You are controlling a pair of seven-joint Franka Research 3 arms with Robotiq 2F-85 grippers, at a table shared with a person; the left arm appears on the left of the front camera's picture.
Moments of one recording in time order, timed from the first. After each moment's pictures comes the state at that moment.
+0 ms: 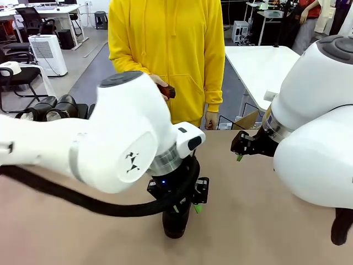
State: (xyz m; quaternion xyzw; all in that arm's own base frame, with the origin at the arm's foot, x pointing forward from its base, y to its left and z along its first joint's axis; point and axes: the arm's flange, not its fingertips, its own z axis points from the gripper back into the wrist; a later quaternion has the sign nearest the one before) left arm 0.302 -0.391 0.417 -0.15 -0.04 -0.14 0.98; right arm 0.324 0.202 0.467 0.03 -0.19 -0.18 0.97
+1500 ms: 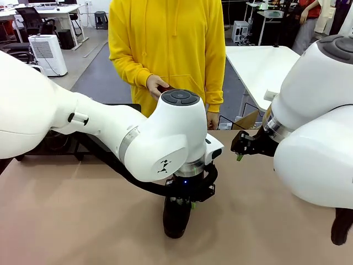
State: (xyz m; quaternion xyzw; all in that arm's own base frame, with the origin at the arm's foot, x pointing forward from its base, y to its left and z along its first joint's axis) left arm 0.347 -0.437 0.360 -0.06 -0.05 -0.13 0.99; right arm 0.324 0.202 0.467 0.03 -0.19 -0.18 0.97
